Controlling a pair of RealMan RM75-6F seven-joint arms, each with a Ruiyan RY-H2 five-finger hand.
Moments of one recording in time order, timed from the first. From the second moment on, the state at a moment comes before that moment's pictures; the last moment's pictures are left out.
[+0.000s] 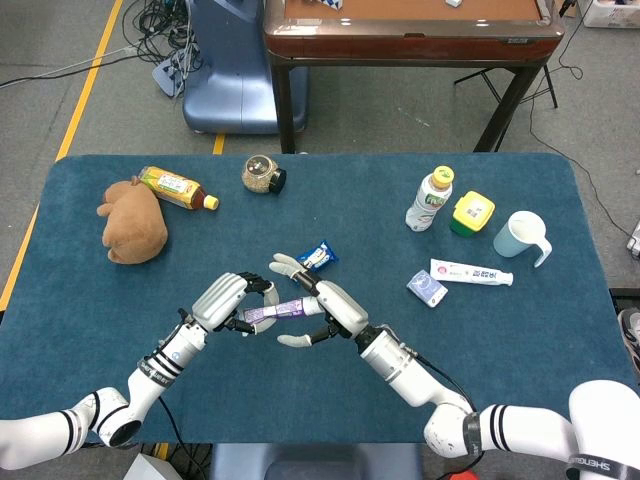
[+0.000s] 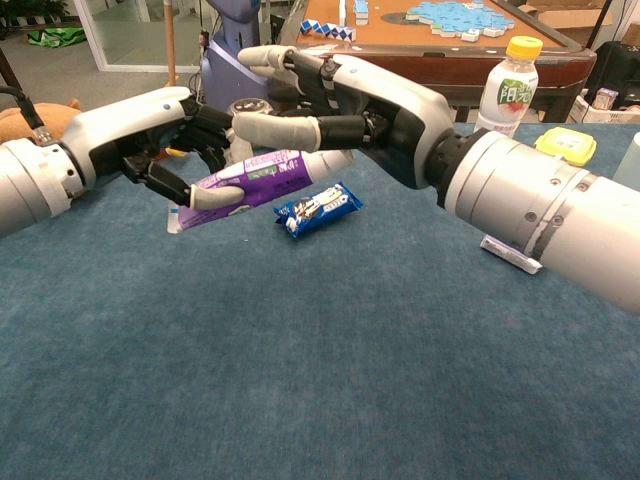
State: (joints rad) left arm -0.75 -1.53 -0.11 -1.39 1.55 1.13 -0.51; right arm 0.78 -1.67 0.22 -1.54 -1.47 1.04 0.63
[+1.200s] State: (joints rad) left arm -0.75 -1.53 -0.14 -1.41 1.52 1.11 -0.58; right arm 0.80 -1.79 0.22 -1.41 -1.54 1.13 0.80
